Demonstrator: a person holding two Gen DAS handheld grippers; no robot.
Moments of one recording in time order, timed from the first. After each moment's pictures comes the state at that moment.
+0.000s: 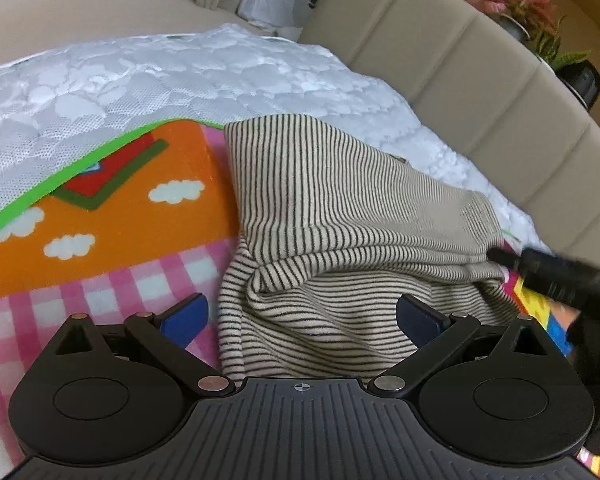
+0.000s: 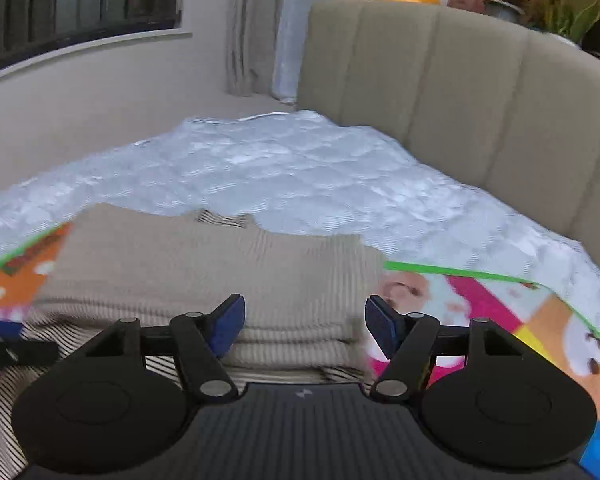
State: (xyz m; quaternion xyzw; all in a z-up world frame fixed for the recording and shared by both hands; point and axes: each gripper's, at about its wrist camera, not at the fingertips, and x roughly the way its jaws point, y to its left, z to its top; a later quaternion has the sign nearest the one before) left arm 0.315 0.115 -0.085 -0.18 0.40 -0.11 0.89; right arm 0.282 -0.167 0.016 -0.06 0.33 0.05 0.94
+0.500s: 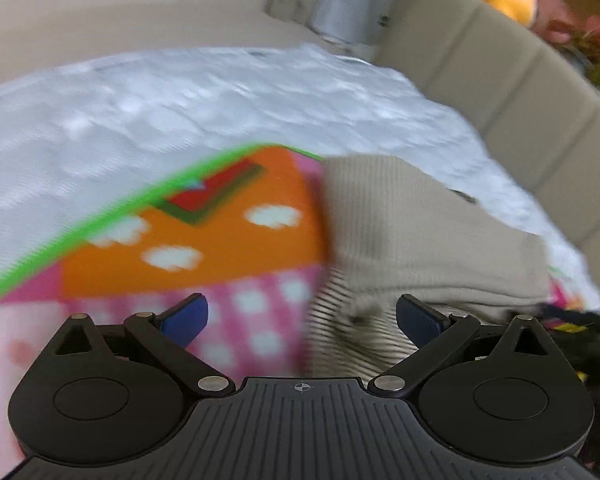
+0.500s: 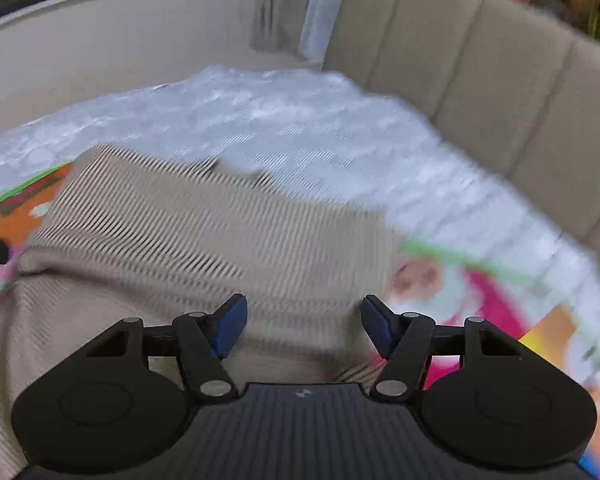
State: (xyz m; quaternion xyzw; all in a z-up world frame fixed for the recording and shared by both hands) left arm 0.311 0.147 -0.066 -0.17 0.40 0.02 0.90; right arm 0.306 -0.161 0.014 -0.13 0.36 0.05 0.92
